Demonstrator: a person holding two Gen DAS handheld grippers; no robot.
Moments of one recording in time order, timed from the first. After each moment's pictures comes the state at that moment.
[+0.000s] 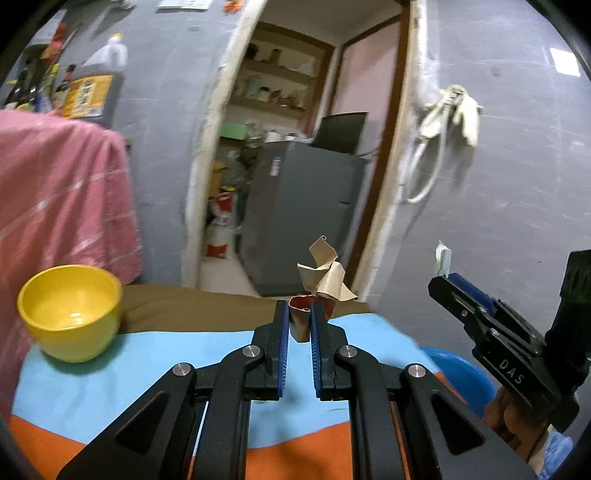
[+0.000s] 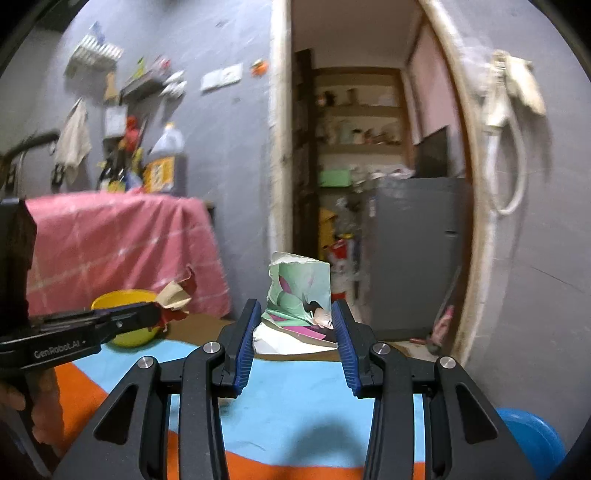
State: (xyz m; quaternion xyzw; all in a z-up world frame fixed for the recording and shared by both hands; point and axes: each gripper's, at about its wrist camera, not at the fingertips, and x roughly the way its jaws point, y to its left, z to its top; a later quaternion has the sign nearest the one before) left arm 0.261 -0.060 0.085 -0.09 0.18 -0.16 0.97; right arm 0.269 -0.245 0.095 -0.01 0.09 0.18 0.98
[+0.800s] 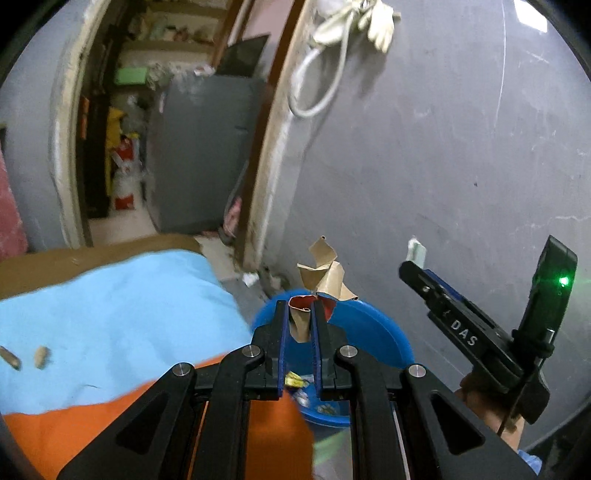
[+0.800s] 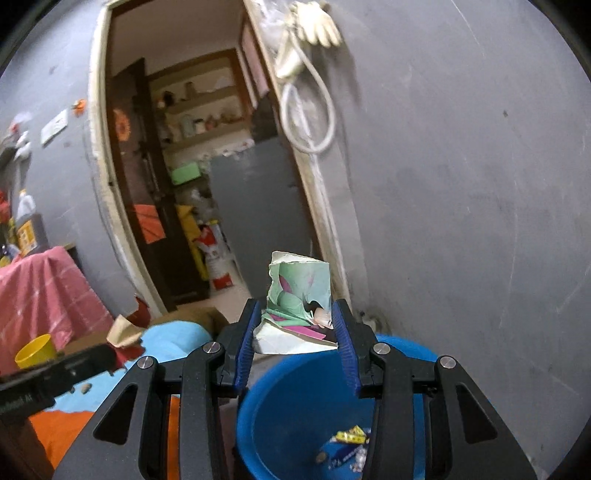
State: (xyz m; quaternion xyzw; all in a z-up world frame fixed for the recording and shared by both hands) left arm 0.282 -0.270 0.067 -0.04 0.30 -0.31 0.90; right arm 0.241 -0.448 0.060 0.14 0.17 -0.05 0.98
